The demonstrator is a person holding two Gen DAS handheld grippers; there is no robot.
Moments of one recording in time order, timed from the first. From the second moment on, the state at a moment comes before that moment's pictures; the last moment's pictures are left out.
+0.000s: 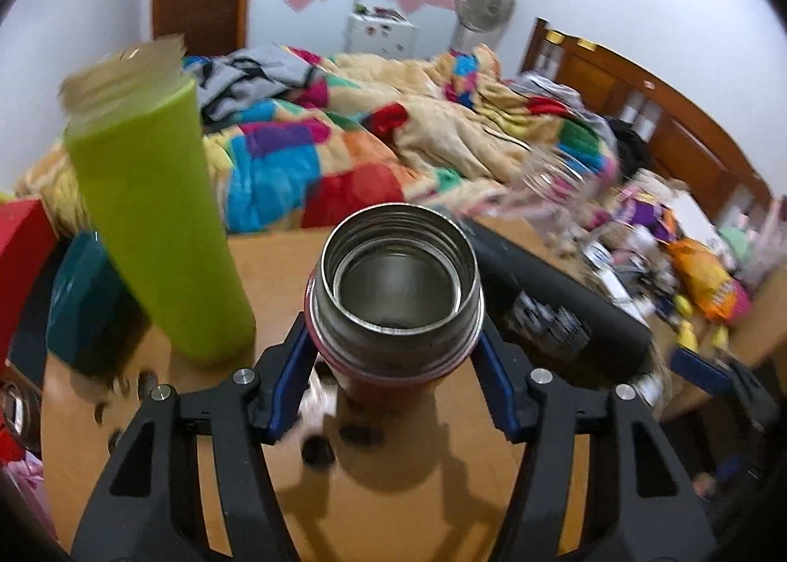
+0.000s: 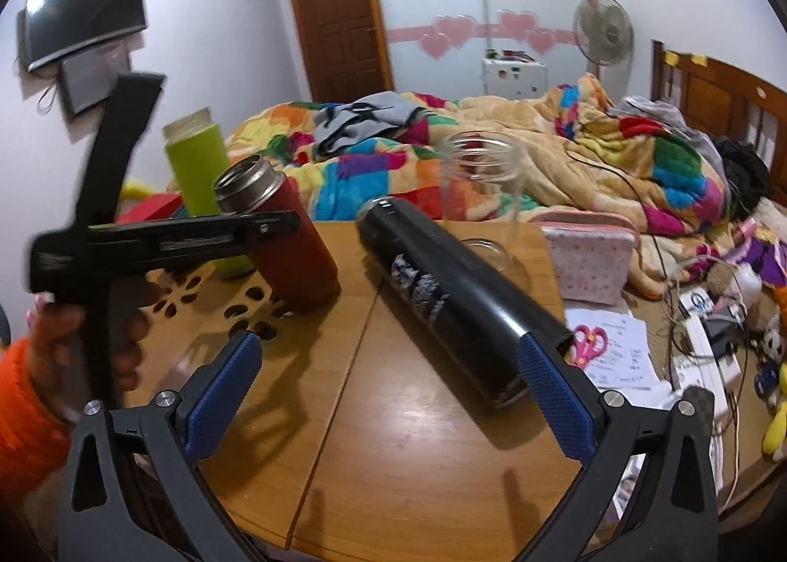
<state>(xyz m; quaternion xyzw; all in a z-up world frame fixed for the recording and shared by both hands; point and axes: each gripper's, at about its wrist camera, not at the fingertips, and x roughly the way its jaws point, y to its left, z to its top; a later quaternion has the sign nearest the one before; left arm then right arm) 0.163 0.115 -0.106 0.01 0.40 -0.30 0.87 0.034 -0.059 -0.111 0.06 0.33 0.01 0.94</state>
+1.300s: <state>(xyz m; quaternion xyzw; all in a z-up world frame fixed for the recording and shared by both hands) 0.136 0.191 -0.134 -0.10 0.48 -0.33 0.81 0.054 0.045 -0.157 -0.01 0.35 0.20 0.91</state>
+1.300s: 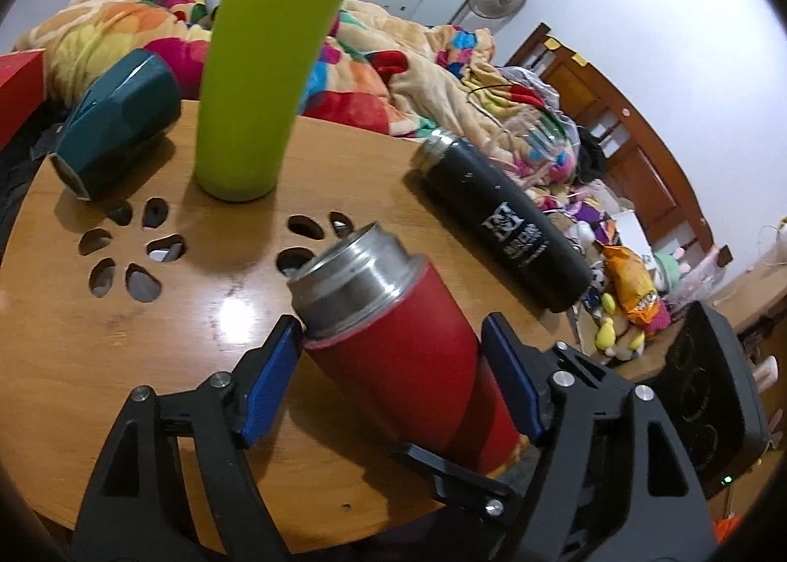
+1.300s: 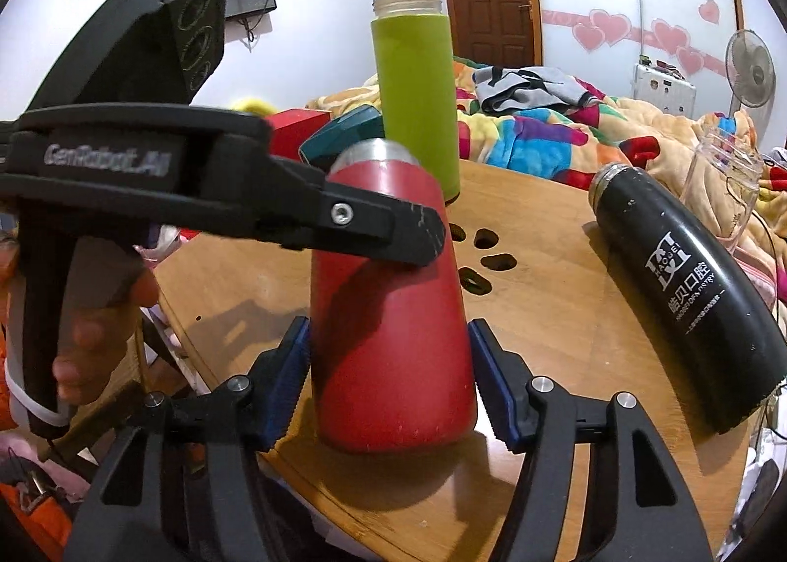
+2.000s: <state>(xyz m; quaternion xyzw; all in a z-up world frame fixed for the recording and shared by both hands) 0.099 0.176 -0.101 0.01 0.40 -0.35 0.85 0.058 0.045 -0.167 0.03 0.39 0.21 0.90</state>
